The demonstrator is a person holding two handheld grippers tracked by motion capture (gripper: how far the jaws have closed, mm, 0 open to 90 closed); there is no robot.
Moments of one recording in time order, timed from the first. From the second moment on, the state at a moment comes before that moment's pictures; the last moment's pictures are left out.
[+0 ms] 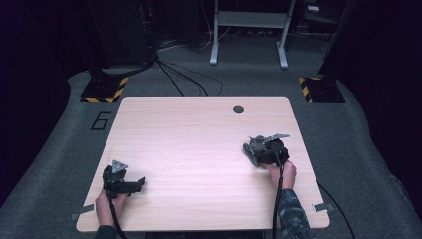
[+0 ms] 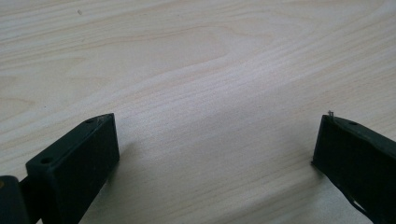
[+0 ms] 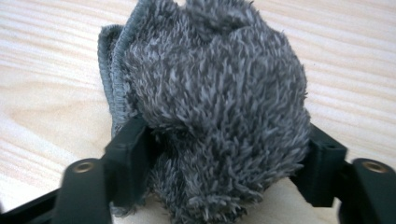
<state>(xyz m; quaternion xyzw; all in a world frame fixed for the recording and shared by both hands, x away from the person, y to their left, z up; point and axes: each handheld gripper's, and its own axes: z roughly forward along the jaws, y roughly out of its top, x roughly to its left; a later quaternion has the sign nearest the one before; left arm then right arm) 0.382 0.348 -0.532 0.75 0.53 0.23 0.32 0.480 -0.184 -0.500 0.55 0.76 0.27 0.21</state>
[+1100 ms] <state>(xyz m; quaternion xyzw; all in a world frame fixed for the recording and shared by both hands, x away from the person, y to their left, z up) 0.382 0.348 -0.532 0.75 0.53 0.23 0.32 0.449 -0.154 -0.437 0.48 0.76 0.40 0.19</state>
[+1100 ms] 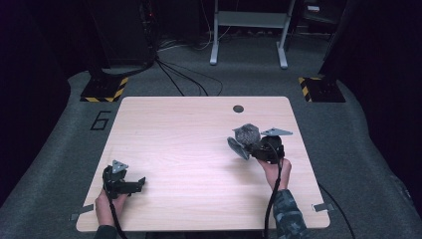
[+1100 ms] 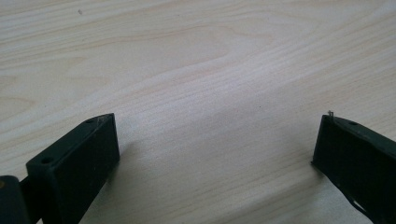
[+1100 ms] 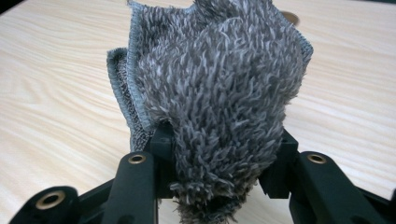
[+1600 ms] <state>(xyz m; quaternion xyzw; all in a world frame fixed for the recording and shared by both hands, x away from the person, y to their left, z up) 0.382 0.348 -0.532 0.75 0.53 0.23 0.32 0.424 -0.108 -0.418 0.42 0.78 0.43 0.18</state>
